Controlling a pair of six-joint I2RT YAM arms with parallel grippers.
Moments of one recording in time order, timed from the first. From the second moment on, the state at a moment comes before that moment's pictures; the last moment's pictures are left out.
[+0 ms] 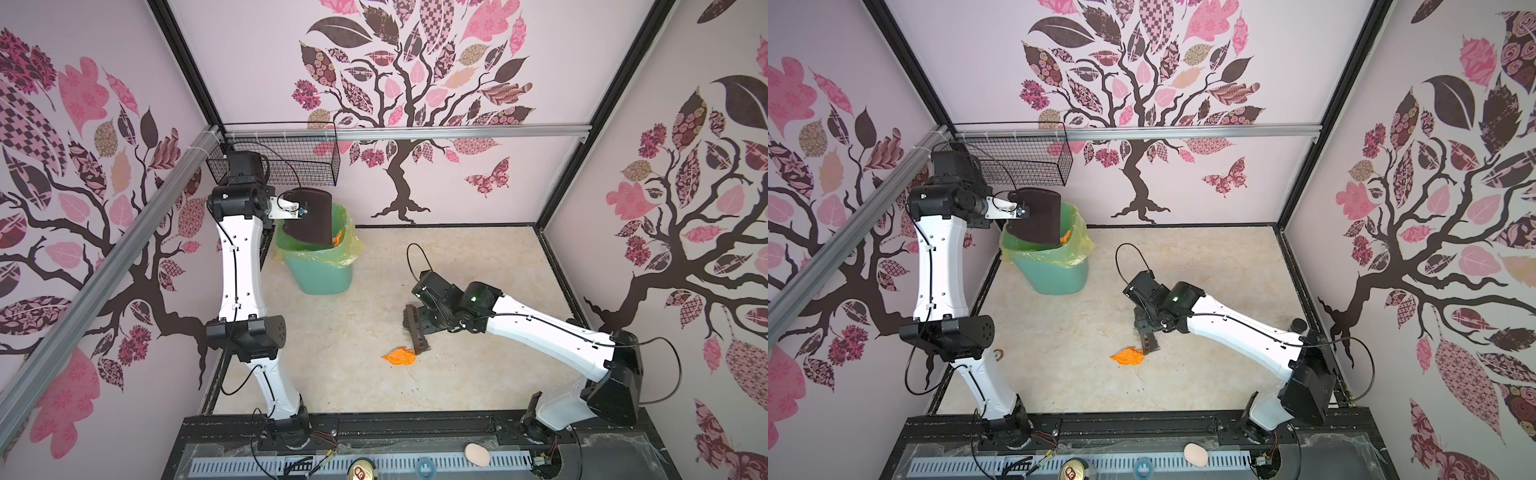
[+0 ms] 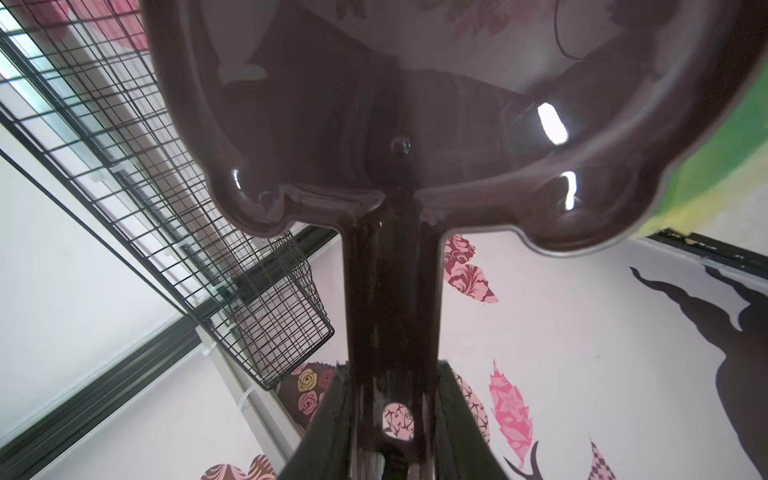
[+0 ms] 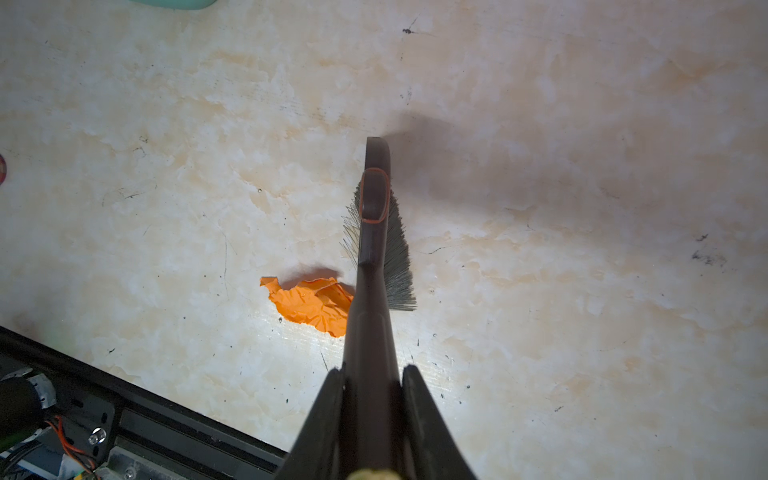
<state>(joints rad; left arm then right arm) 0.13 1.93 2.50 -1.29 -0.24 1.80 0.94 1.50 1.34 -0.96 0.18 0.63</state>
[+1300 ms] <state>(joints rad) 0.40 0.76 1.03 -1.47 0.23 1.98 0.95 1.56 1.58 -1.53 0.29 0.68</state>
